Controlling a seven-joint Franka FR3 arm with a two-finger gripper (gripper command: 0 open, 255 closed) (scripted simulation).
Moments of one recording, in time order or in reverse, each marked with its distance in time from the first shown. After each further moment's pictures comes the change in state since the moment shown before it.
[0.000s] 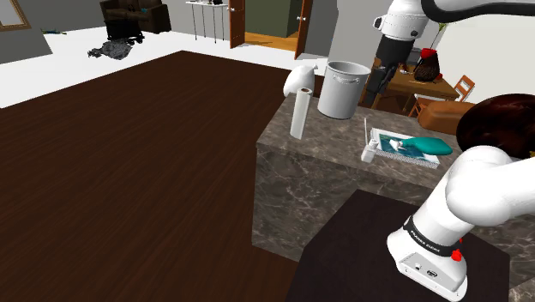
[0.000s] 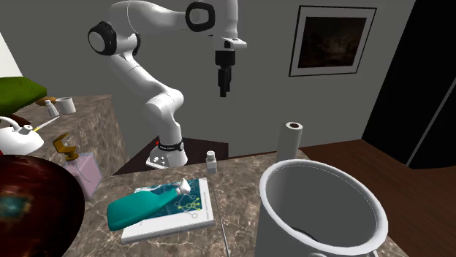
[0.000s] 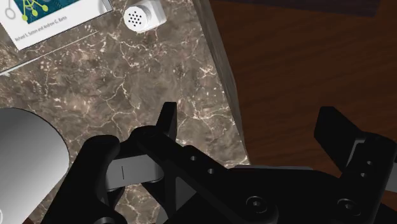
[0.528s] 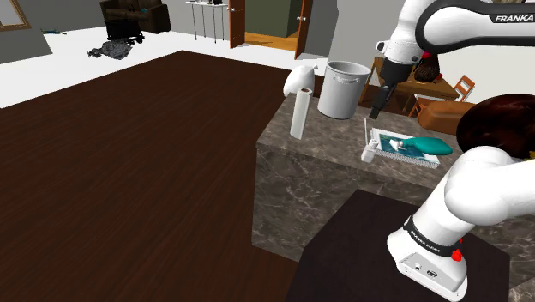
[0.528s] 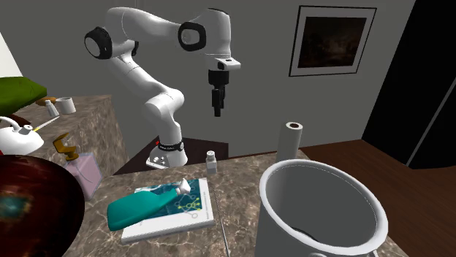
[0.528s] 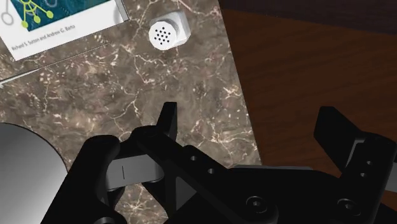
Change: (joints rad) arm -0.033 -0.044 -0.126 -0.165 -0.076 0.132 -0.136
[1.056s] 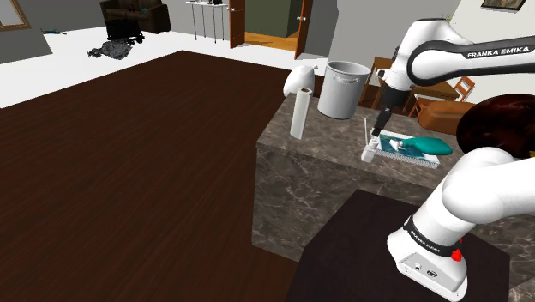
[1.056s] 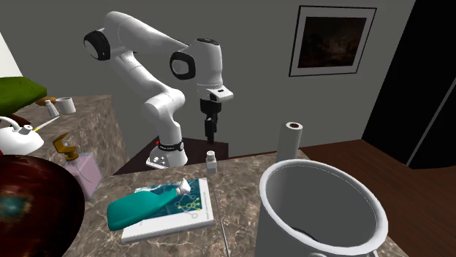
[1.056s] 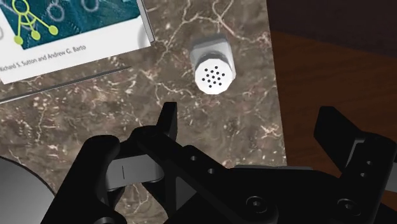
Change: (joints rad) arm -0.061 0.037 -0.187 -0.167 -0.118 0.218 -0.180
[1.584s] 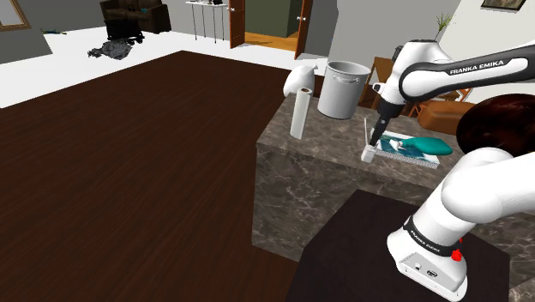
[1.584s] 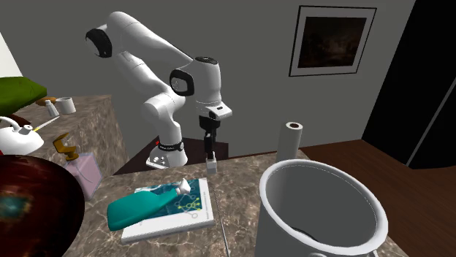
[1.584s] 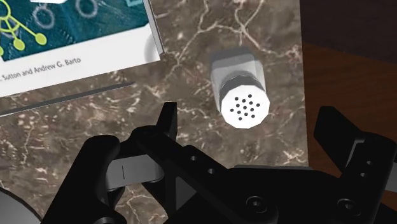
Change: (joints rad) arm -0.016 0.093 -0.088 -0.069 -0.054 0.166 -0.055
